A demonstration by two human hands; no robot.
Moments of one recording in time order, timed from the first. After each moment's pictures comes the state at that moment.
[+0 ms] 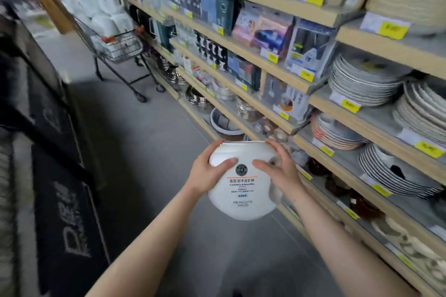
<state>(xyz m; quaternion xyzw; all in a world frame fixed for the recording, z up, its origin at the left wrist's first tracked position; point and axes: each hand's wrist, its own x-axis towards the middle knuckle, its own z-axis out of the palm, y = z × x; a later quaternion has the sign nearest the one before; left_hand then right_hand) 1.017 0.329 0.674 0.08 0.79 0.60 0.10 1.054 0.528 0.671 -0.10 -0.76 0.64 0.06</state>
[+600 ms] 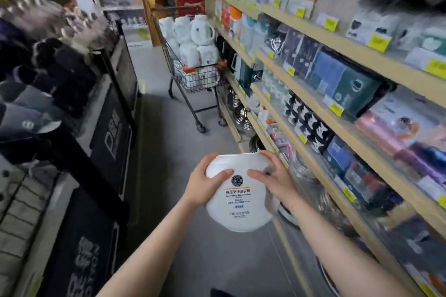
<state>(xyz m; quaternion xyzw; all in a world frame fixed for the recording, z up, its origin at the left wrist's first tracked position) 0.629 0.142 0.676 -0.09 0.79 0.60 -0.04 0.584 0.341 0.680 0.05 -0.78 0.62 -0.09</state>
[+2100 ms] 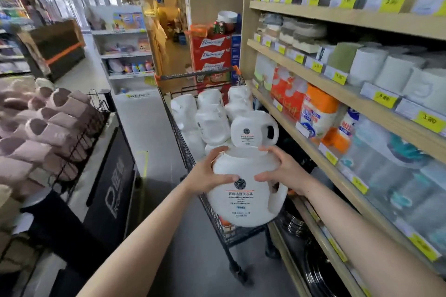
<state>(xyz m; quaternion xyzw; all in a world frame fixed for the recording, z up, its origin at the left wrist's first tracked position) -0.344 -0.353 0.726 0.04 0.84 0.55 0.02 -0.385 -0.113 0.753 0.15 -0.79 0.57 -0.16</state>
